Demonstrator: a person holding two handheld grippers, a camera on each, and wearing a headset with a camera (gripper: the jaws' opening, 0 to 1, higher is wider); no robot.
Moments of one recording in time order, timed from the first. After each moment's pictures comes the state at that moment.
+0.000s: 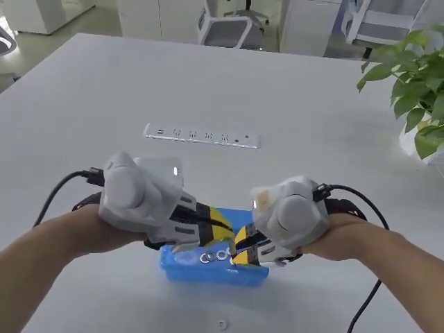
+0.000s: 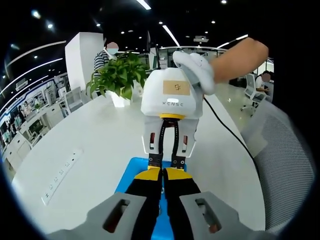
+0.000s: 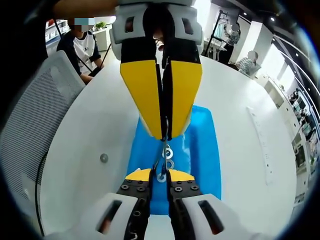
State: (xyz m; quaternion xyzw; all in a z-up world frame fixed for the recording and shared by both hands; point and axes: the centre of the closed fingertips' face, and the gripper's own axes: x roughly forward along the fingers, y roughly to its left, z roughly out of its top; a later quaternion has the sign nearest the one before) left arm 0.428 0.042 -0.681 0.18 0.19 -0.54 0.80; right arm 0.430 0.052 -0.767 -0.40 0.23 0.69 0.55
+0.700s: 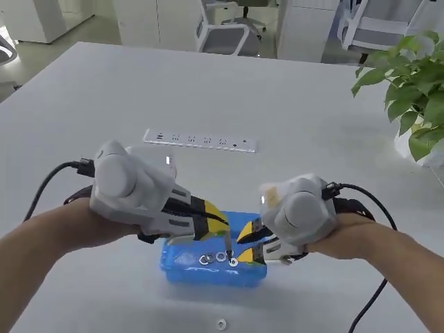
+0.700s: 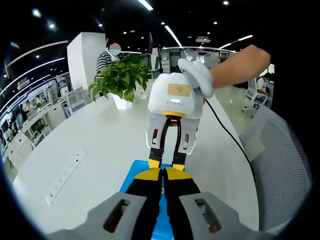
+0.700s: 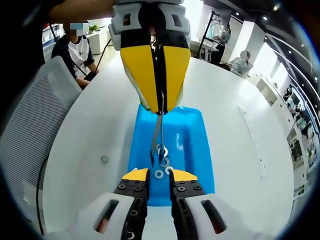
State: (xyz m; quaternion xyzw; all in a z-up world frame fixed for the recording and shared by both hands) left arm 0.429 0.054 -0.666 0.18 0.19 -0.53 0.81; right arm 0.434 0.044 -0.751 -0.39 0.23 0.67 0.59
